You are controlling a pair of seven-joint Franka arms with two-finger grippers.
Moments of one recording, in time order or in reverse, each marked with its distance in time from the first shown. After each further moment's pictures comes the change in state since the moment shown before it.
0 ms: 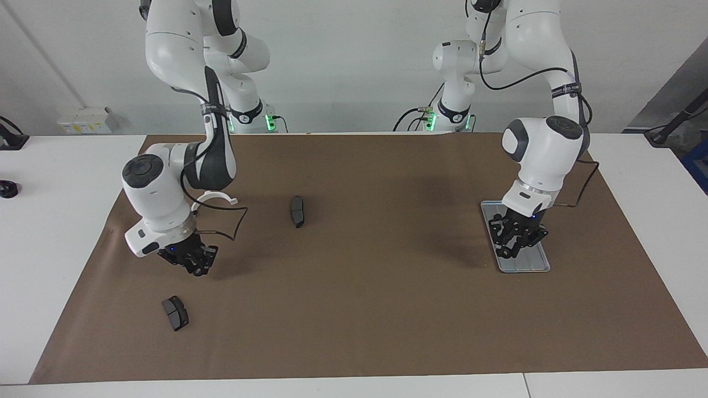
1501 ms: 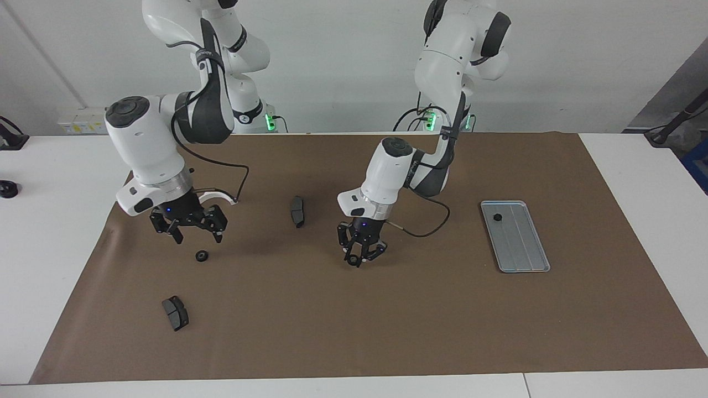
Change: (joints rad) left arm -0.439 0.340 -0.004 0.167 -0.001 0.269 -0.096; right arm 0.124 -0.157 0.018 0.122 0.012 -0.175 0.104
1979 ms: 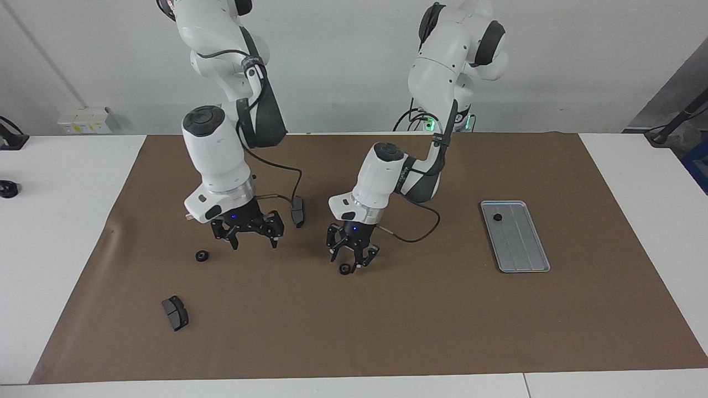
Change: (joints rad) left arm -0.012 0.017 0.004 0.059 -0.002 -0.016 -0.018; right arm 0.153 0.106 0.002 0.063 -0.015 0.058 0.164
